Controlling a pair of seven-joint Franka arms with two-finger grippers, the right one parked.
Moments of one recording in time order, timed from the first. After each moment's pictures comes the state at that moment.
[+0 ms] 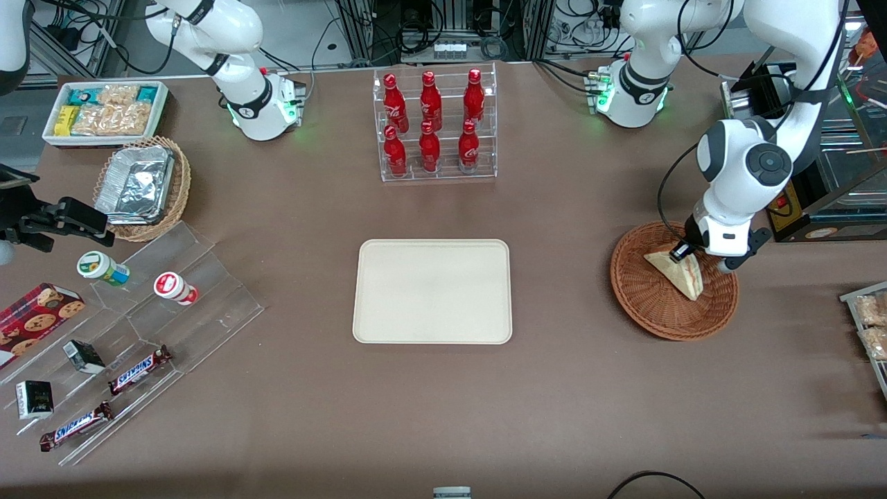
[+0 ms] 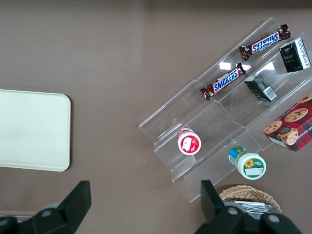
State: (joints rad) arm 0.12 0.06 -0.13 -2.46 0.09 2.55 -0.74
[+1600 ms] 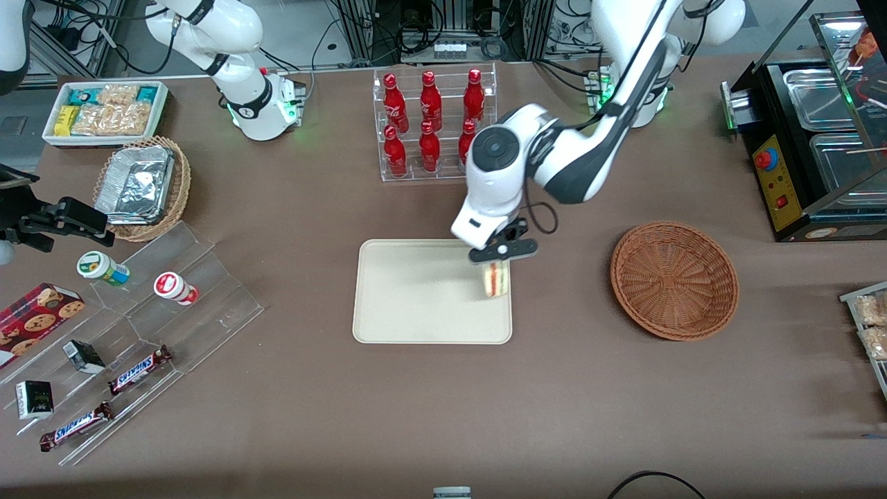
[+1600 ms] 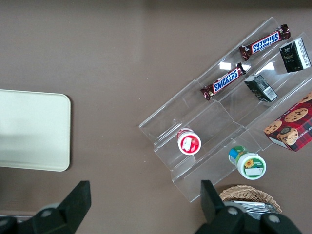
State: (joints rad) arm -0.61 0.45 -0.15 -1.72 0.13 2.14 -0.94
